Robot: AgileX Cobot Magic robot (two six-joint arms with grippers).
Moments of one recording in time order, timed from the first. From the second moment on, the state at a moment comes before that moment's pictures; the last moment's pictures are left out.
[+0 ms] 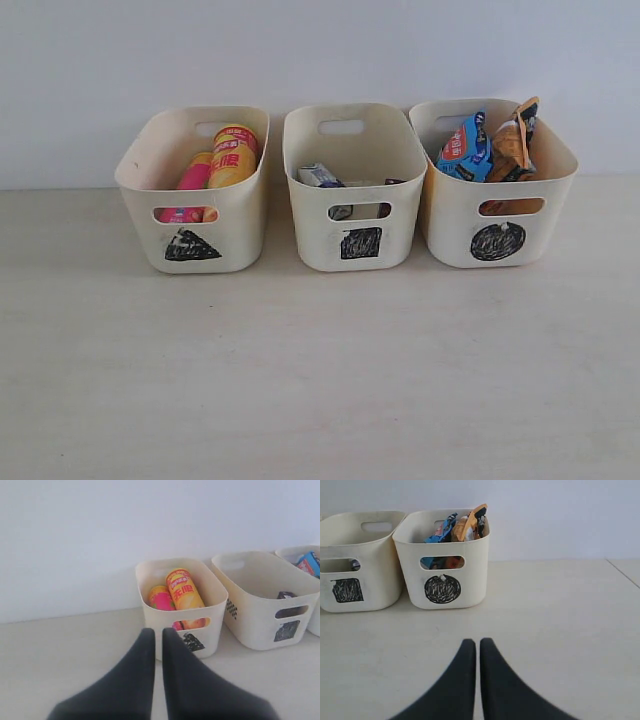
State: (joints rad) left arm -0.16 0.38 -0.45 -0.03 0.31 0.03; right arm 0.03 0.01 0.00 0.00 0.24 0.00
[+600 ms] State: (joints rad) left arm -0.07 0.24 -0.10 -0.03 0.07 0.02; right arm 0.03 0.01 0.00 0.00 0.24 0.00
